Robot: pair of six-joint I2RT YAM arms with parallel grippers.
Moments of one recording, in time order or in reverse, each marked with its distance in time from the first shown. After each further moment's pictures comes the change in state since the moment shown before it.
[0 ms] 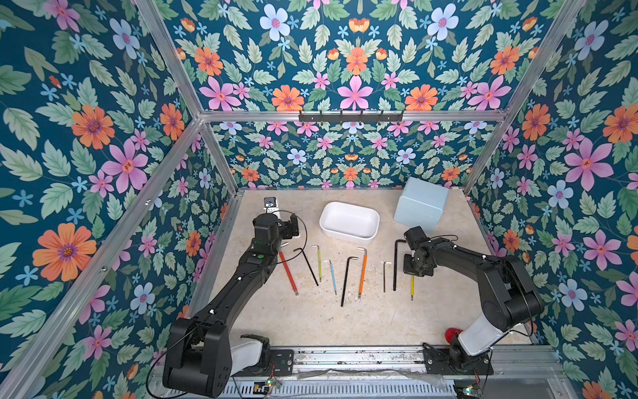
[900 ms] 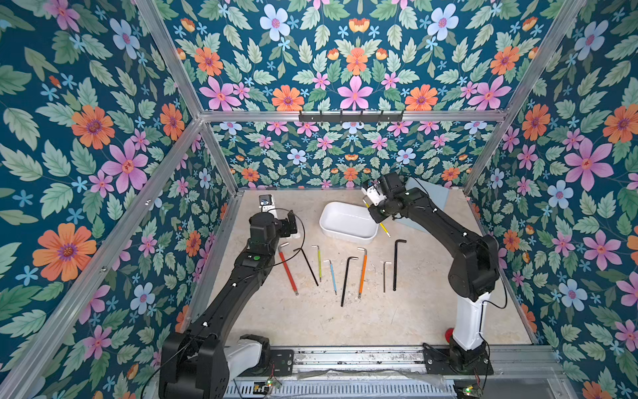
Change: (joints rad) left arm 0.000 -0.069 0.024 -0.054 0.000 -0.029; right arm 0.139 0.381 0.973 -0.140 -0.182 -0.772
